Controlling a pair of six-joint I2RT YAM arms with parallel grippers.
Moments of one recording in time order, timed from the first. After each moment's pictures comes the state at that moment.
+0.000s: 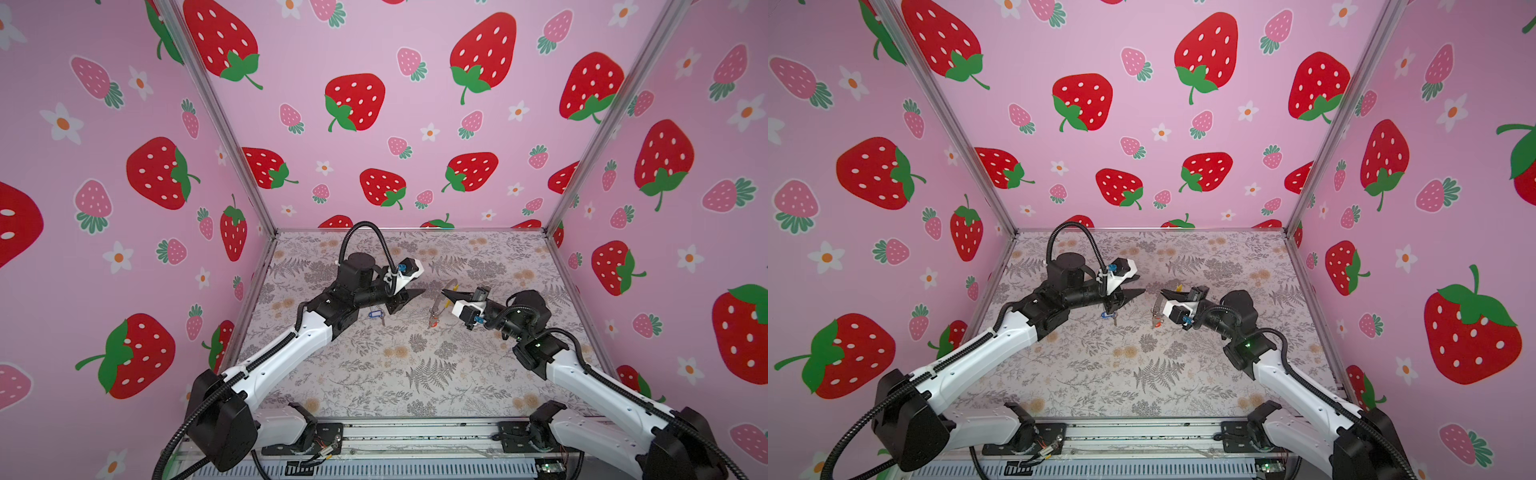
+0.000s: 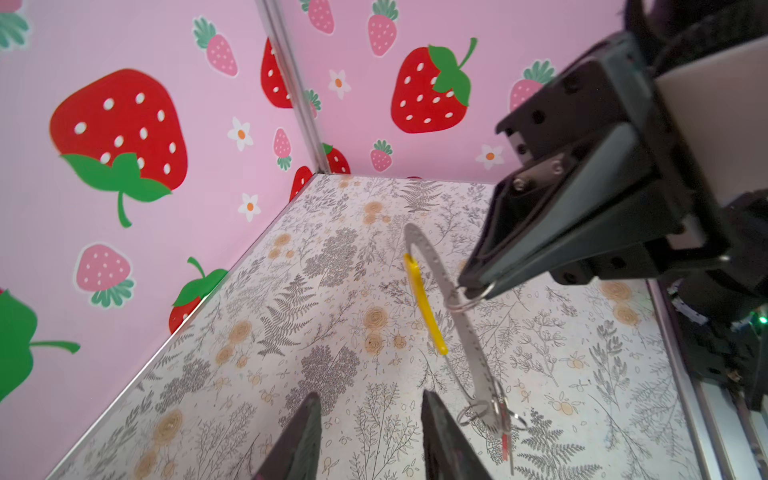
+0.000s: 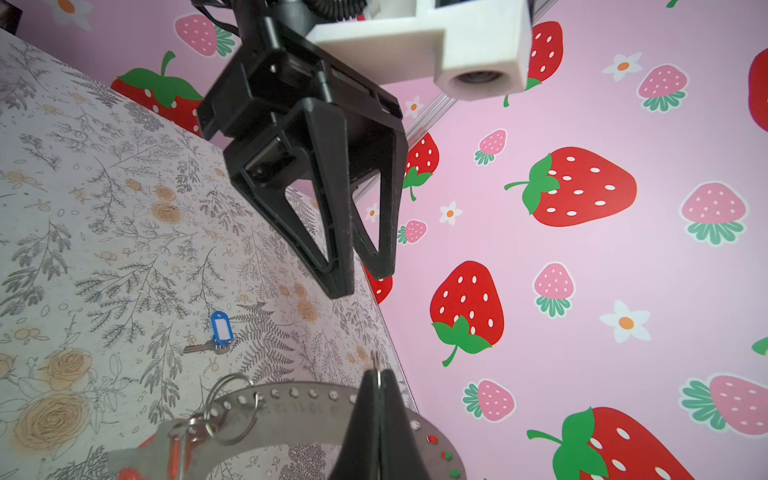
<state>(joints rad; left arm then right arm) -0.57 1.30 1.04 -0.10 0.46 0.36 0.64 1.02 0.56 0.48 -0.50 -0.82</state>
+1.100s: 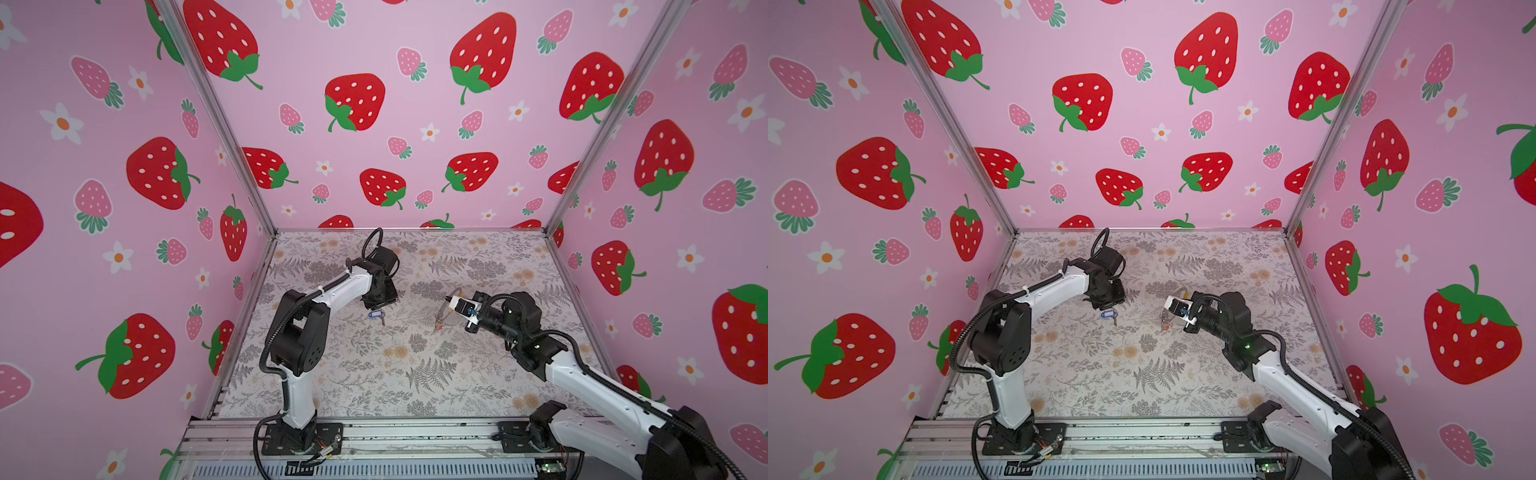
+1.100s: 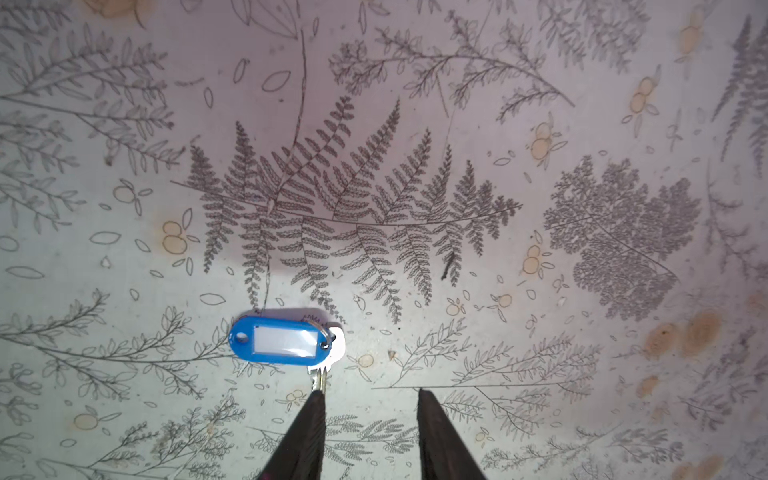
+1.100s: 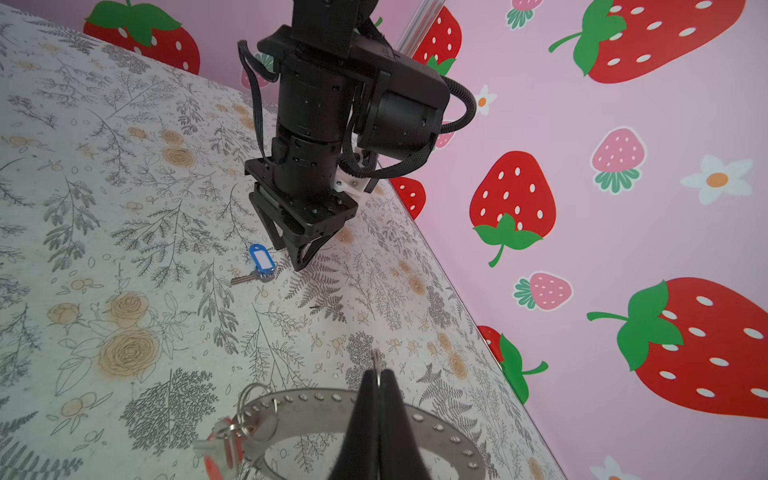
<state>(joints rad) -0.49 1.94 1.46 -0.82 0.03 -0.85 0.64 1.02 0.53 0.29 -0.37 -0.70</state>
